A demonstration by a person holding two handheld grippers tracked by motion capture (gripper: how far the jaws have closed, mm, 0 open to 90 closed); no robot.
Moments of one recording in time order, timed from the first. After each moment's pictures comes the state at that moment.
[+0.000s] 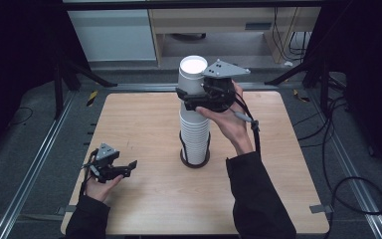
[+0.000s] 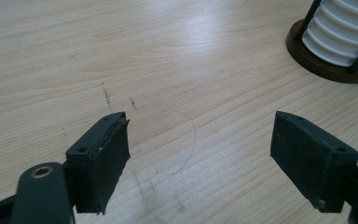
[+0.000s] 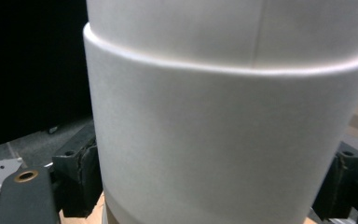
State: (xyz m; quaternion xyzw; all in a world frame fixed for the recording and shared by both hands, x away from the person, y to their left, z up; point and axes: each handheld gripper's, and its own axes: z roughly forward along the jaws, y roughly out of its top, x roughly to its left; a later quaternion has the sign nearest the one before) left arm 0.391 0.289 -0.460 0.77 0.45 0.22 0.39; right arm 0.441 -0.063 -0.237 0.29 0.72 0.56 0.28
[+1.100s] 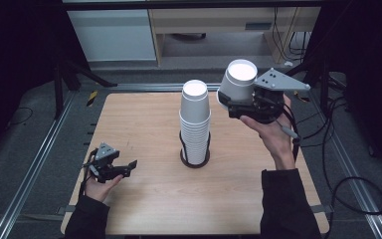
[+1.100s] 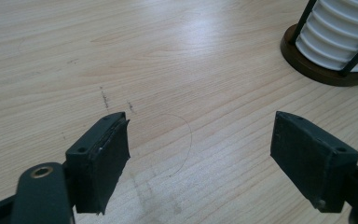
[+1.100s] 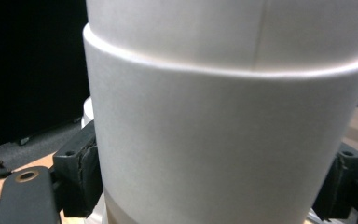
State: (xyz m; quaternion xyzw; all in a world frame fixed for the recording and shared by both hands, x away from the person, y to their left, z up) left arm 0.389 0.288 -0.455 0.77 0.45 0.22 0.39; right arm 0.402 -0.155 -0.239 0.31 0.69 0.57 0.32
